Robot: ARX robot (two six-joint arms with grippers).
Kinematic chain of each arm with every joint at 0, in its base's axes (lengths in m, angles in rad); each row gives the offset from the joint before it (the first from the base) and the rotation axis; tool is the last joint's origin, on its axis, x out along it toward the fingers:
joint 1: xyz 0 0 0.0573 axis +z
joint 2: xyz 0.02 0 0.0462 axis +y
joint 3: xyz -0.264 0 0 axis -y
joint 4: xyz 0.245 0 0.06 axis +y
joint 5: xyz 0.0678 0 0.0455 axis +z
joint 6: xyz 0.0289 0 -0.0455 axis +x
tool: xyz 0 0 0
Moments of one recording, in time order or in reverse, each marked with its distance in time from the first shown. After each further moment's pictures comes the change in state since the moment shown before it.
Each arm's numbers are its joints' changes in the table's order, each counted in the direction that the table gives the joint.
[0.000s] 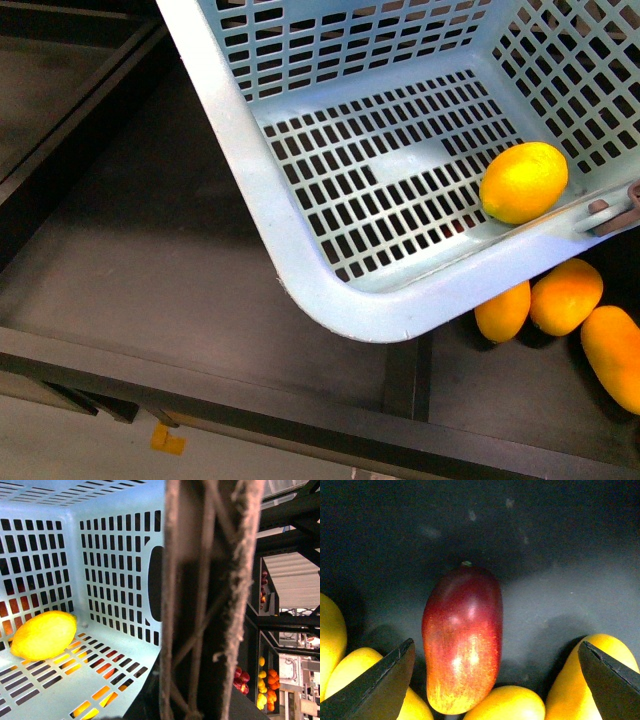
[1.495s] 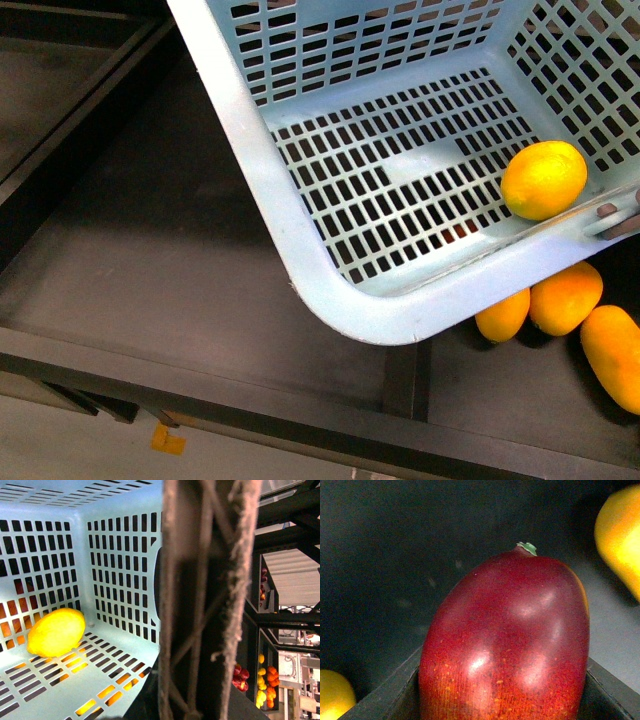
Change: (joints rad) left arm 0.000 0.000 0.000 0.000 -0.004 0.001; right arm -0.175 -0.105 0.024 -0.005 0.127 0.141
